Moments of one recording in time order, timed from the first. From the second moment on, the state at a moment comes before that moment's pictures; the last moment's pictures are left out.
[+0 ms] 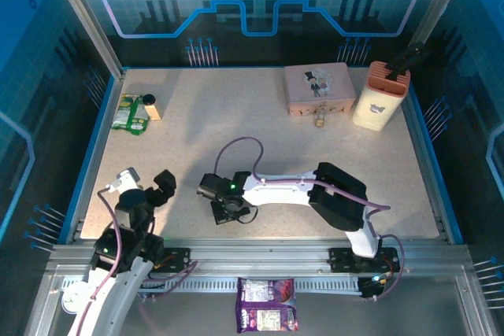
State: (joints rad) left arm -0.24 0.06 0.34 -0.74 -0.32 -0.72; right arm 1.21 1.99 1.38 -0.67 -0.03 0.91
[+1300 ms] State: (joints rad) left arm -0.75 1.03 0.52 0.10 0.17 -0.72; right arm 0.75 1.17 0.60 0.03 -0.08 1.31
